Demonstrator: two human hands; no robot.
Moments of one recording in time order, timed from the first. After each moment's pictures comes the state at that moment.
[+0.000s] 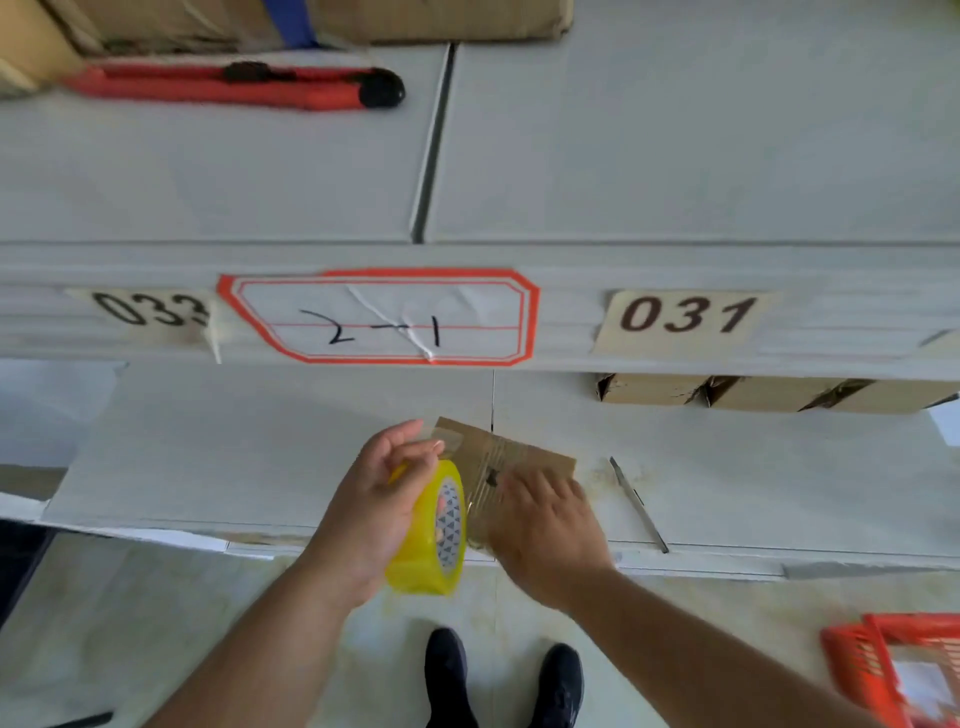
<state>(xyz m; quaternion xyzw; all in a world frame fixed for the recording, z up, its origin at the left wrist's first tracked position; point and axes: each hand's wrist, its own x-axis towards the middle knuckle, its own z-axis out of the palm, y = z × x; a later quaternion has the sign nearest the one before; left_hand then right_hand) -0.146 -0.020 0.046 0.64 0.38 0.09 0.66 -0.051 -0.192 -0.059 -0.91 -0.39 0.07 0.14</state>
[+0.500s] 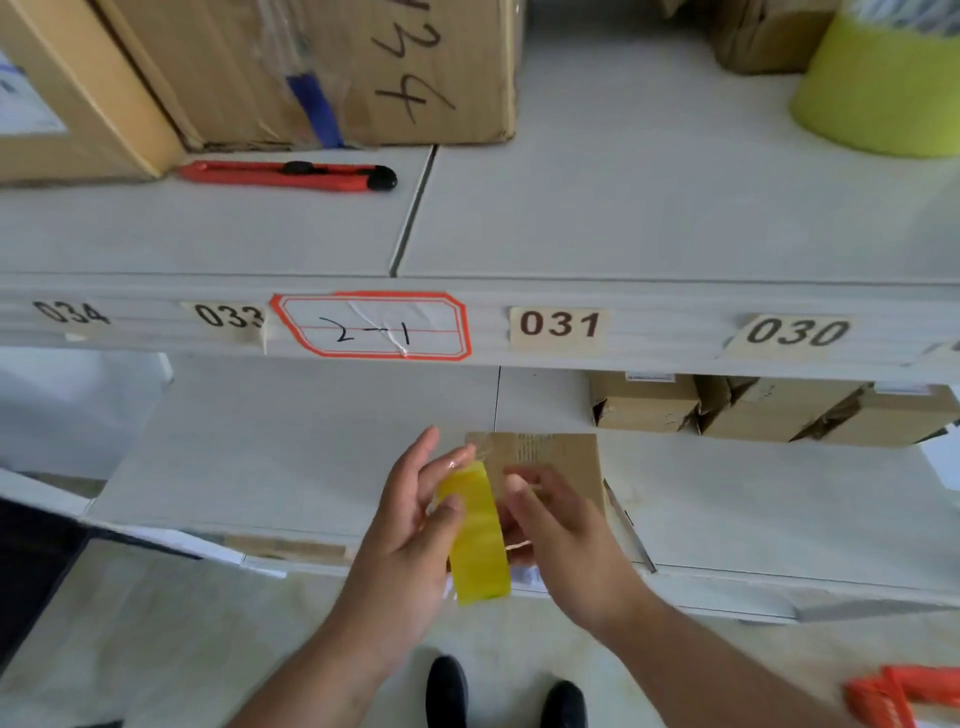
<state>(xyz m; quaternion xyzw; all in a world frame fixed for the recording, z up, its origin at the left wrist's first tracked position) -0.175 -0.095 0.103 0.67 0.27 0.14 0.68 -0.070 -0.226 0.079 -0.70 -0.15 0.37 0.60</state>
